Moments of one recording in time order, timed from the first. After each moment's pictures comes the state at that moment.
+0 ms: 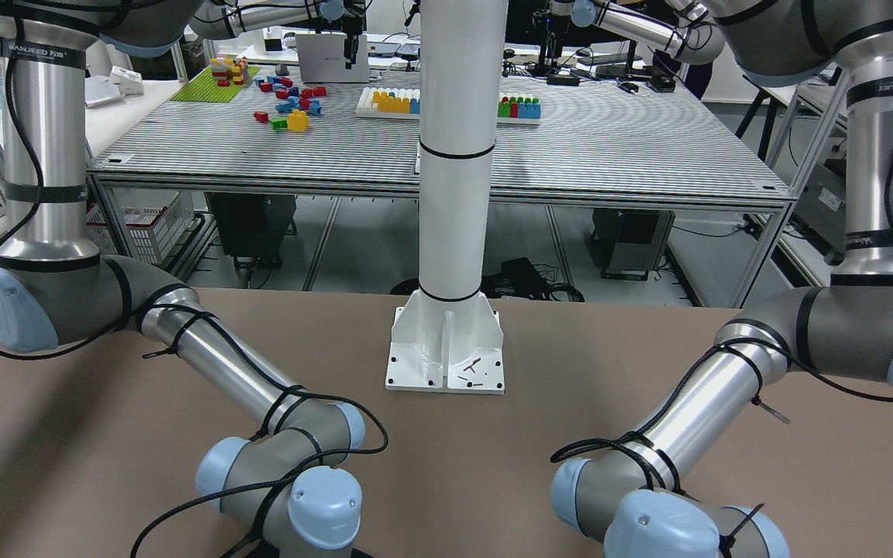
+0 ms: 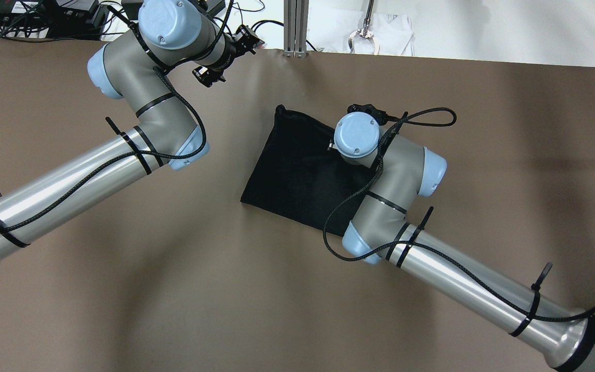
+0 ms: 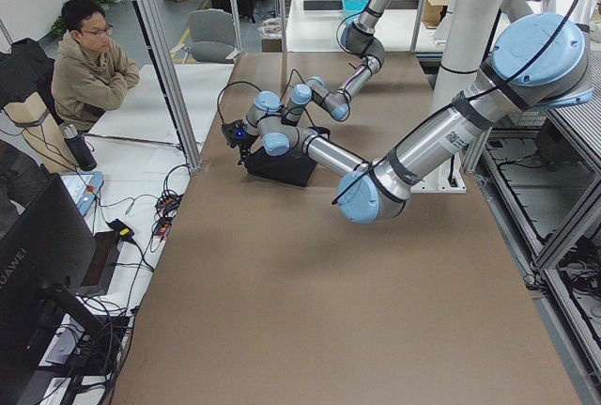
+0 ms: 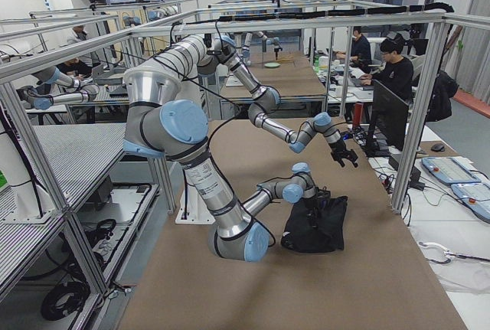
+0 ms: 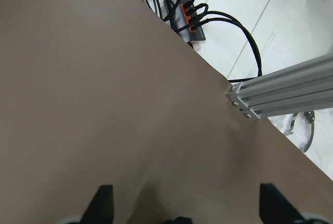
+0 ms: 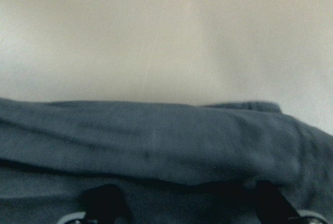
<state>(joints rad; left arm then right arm) -0.90 -2.54 -1.10 -2.16 -1.76 -1.75 0.69 -0.76 1.23 -1.34 1.60 1.36</state>
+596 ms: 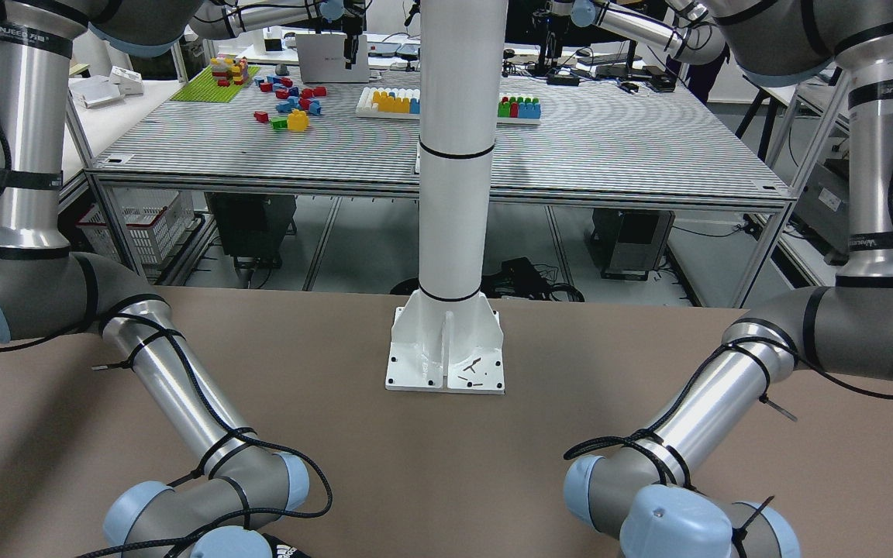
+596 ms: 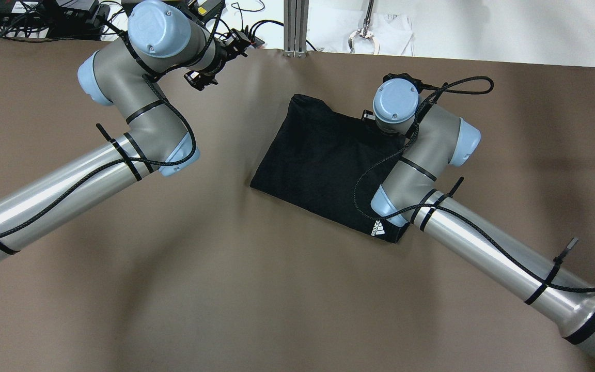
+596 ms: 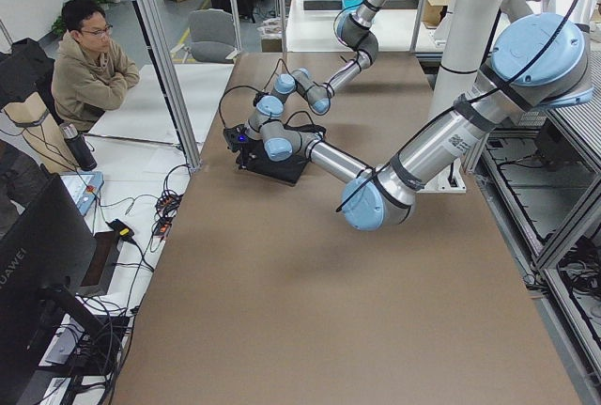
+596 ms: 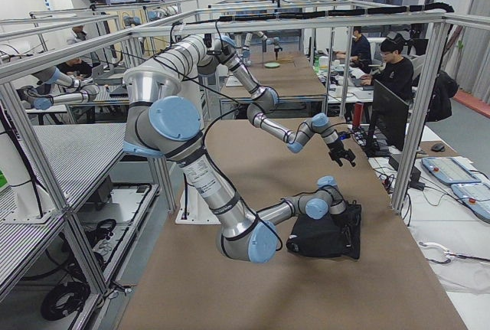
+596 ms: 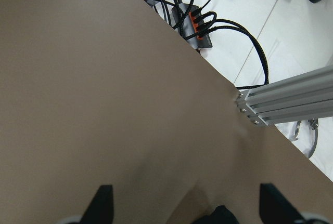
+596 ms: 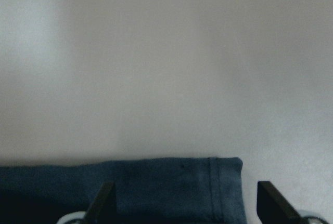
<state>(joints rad) -0.89 -2.49 -1.15 -2.17 -1.74 -1.75 0.82 -0.76 1.11 -1.25 1.61 1.27</state>
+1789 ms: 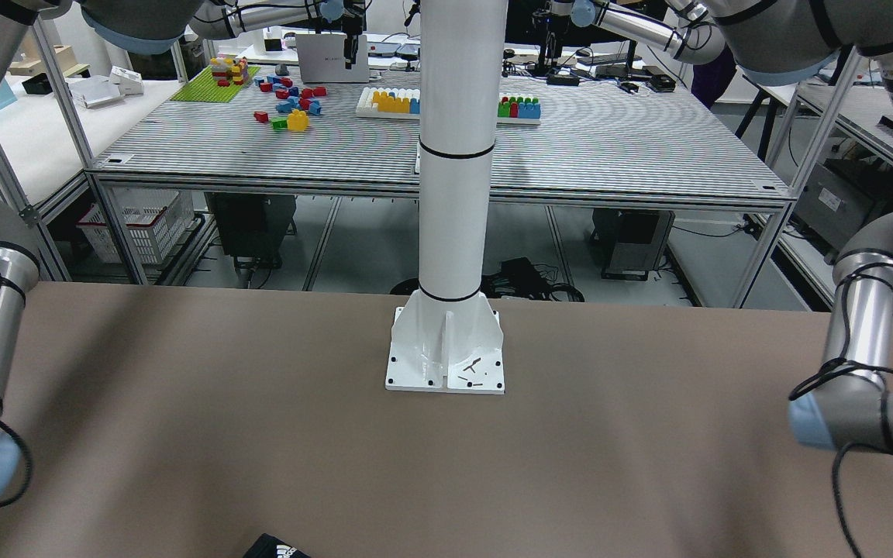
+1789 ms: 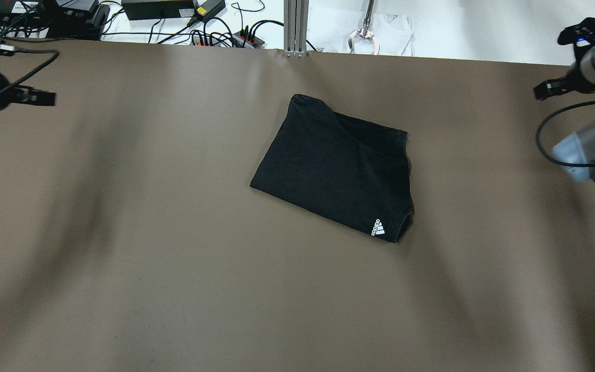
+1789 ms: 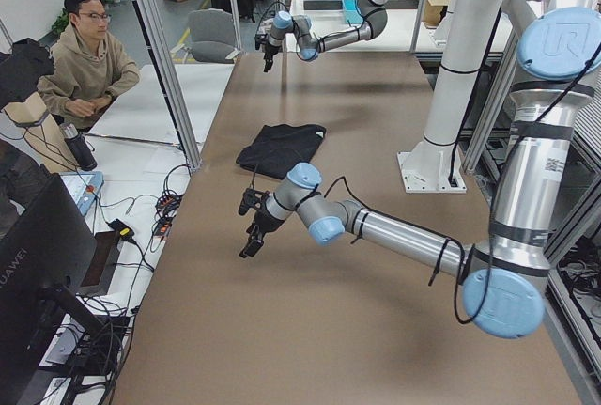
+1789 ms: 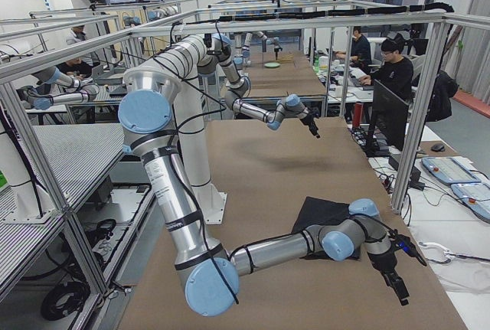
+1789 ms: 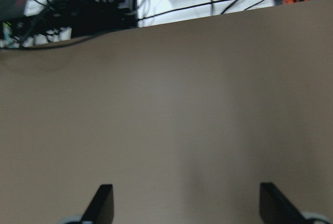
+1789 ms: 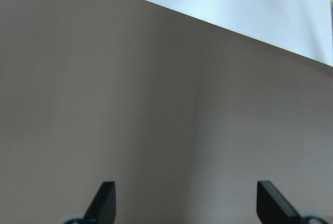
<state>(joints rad) -1.11 -1.75 -1.68 -2.16 -1.70 -0.69 1.26 -1.14 1.38 -1.24 1.82 0.39</state>
